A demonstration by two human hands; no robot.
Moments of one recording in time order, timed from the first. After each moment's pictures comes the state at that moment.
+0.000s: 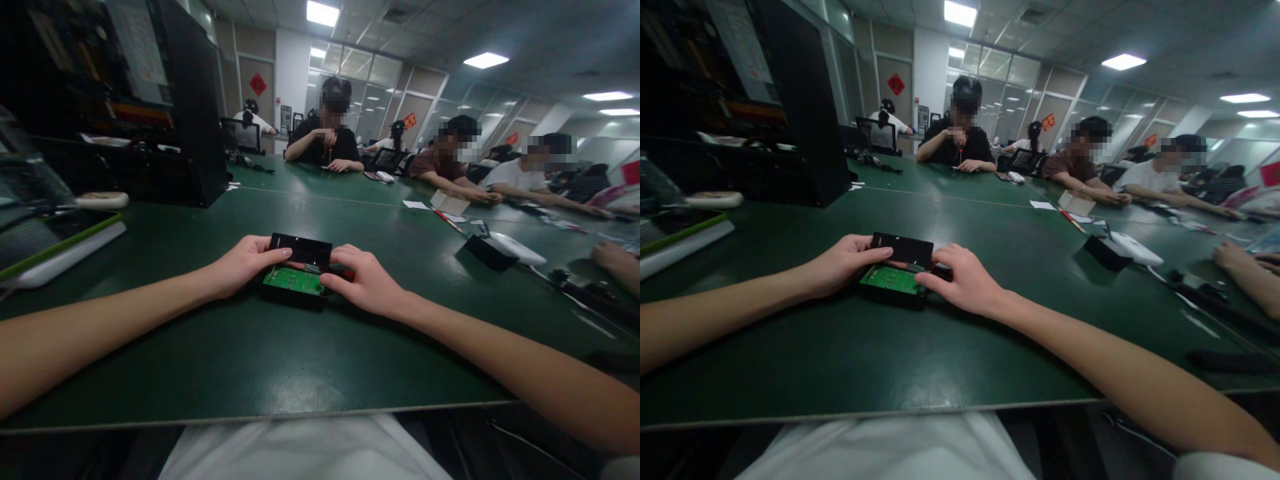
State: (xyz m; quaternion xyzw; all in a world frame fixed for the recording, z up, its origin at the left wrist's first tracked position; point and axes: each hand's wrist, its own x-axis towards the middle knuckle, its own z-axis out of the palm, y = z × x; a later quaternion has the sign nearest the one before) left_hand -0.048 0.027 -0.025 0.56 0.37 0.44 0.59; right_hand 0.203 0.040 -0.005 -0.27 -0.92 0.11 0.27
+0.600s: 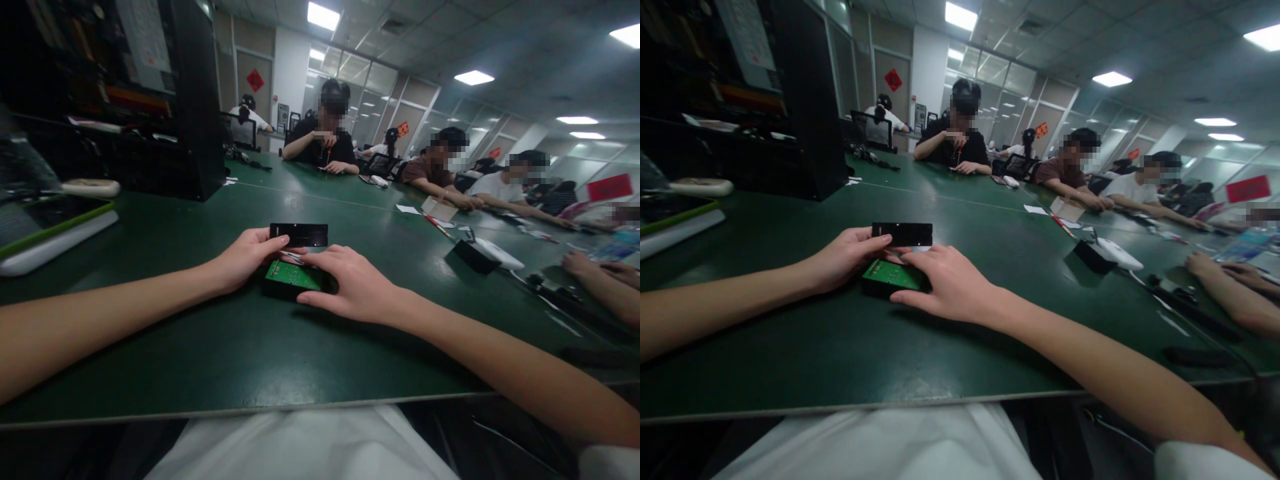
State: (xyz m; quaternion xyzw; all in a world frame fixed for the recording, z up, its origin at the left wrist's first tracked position) left_hand -0.038 0.022 -0.018 0.51 0.37 0.51 0.58; right_hand 0.180 0.018 0.012 -0.24 -0.96 -0.01 0.16
